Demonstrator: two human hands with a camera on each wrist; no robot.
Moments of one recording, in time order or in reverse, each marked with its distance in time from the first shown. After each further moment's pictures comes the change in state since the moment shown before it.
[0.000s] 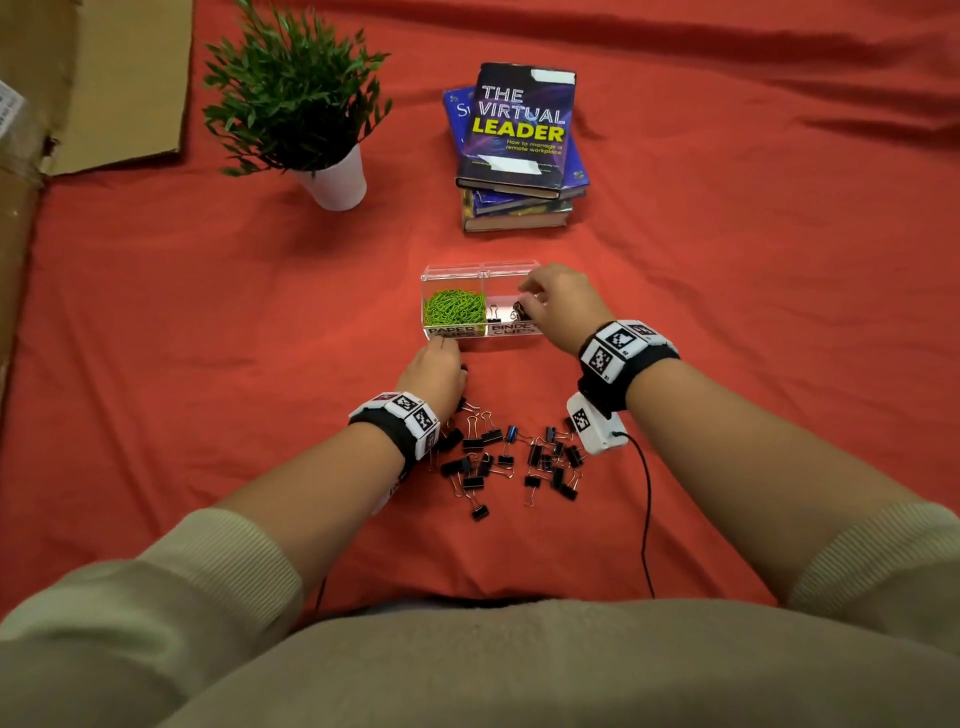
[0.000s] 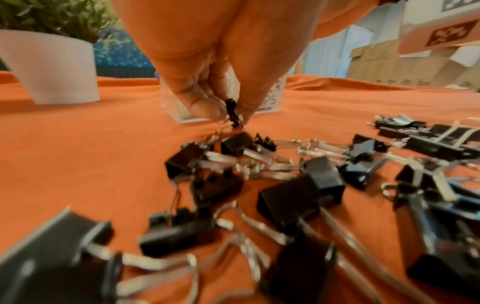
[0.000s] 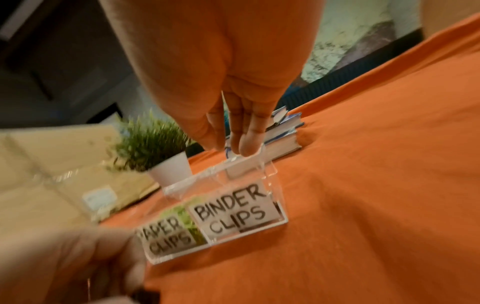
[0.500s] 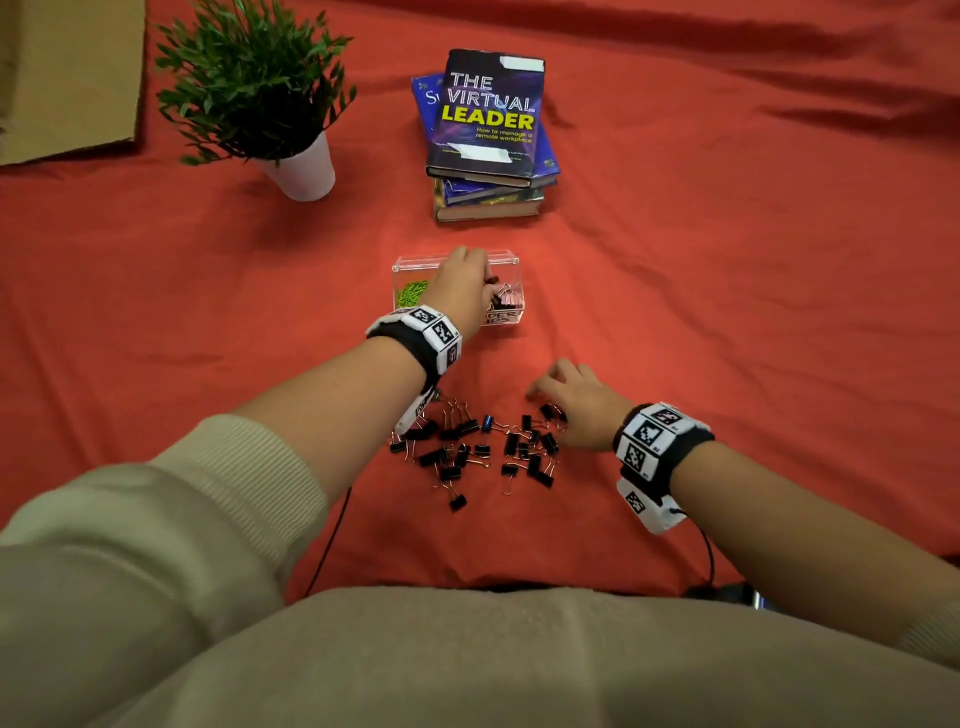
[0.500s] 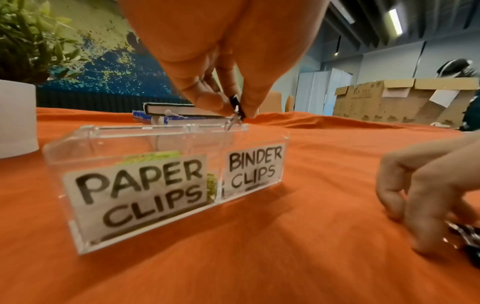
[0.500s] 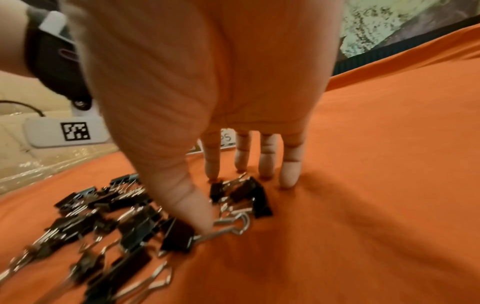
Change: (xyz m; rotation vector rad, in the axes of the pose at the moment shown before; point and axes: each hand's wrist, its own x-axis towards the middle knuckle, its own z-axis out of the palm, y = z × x) left_hand 0.054 0.065 -0.048 -0.177 0.138 0.151; right_hand -0.113 0.053 0.013 -0.303 -0.509 -0.004
